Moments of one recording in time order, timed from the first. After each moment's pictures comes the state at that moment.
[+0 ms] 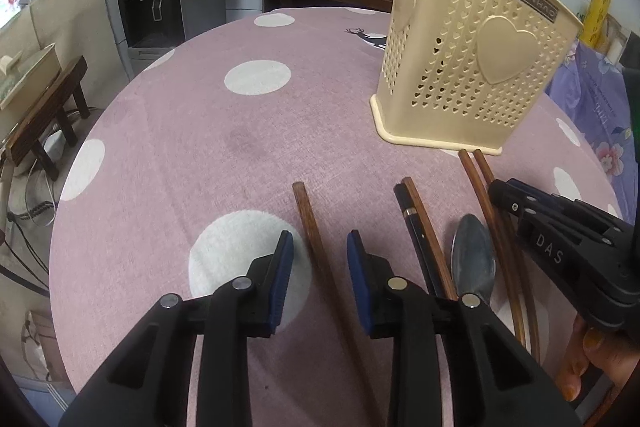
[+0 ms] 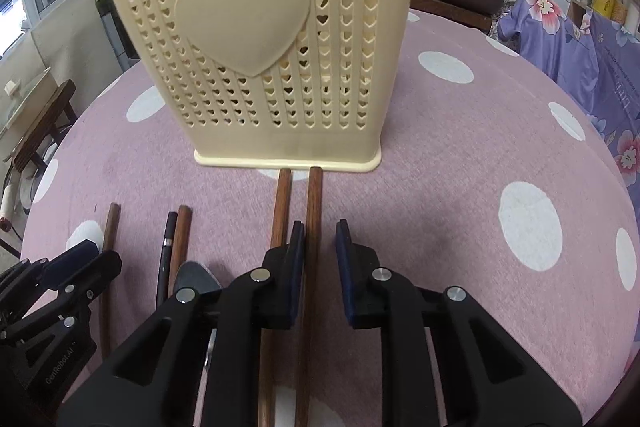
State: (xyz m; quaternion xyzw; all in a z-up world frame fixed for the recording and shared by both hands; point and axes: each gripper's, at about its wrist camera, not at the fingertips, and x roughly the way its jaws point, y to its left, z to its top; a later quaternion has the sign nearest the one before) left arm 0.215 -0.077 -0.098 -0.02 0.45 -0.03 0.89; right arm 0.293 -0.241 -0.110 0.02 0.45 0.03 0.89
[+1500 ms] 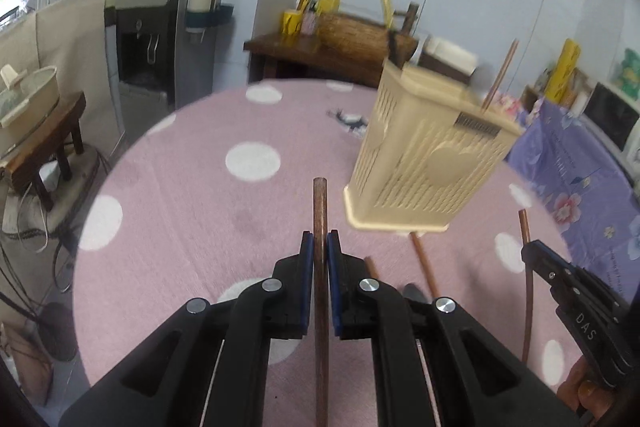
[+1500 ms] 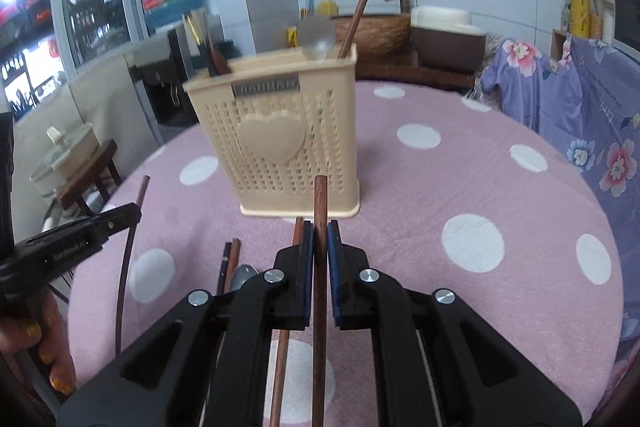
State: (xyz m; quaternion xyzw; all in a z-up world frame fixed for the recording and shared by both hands) left arm 0.197 -0.050 -0.027 -0.08 0.34 -0.09 0.93; right arm 0.211 -0.273 -0.036 0.07 0.31 0.05 0.95
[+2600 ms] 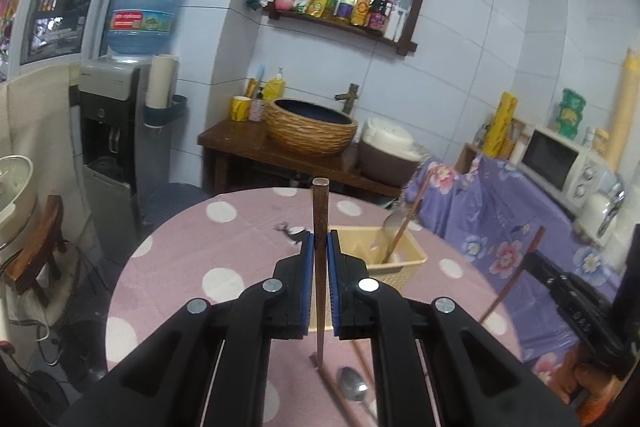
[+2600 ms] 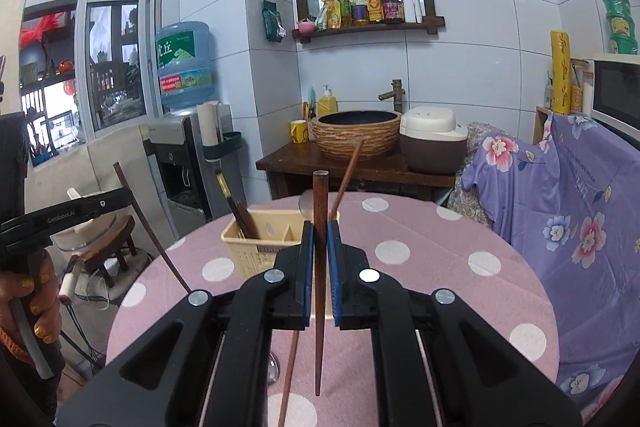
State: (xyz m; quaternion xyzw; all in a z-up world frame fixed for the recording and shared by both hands) left arm 0.192 -0.031 0.106 -0.10 0.23 -0.19 0.95; right arm 0.169 -0.298 0.096 0.05 0.18 0.05 0.98
